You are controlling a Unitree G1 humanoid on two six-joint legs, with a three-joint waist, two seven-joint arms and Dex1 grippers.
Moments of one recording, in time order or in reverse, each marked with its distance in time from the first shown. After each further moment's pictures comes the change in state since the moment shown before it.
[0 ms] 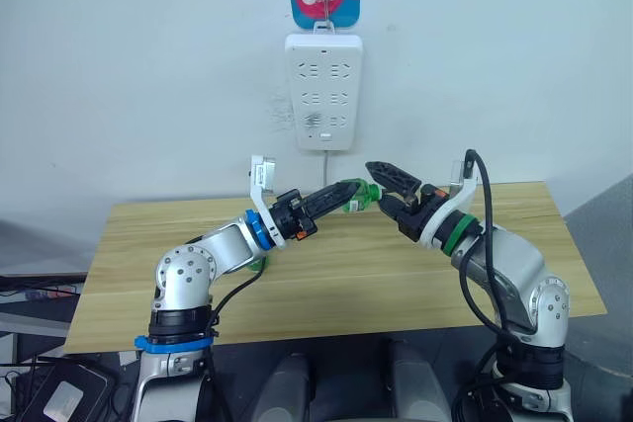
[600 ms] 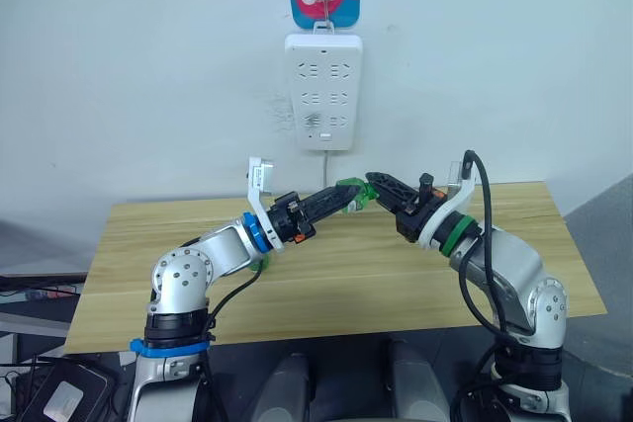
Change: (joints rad) left arm 0.010 0.015 -0.009 -0.021 -0.014 0.000 -0.005; right arm -0.004 0.011 -0.002 0.003 0.000 0.008 0.015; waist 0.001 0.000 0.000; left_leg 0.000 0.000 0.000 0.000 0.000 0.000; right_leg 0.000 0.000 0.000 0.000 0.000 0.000
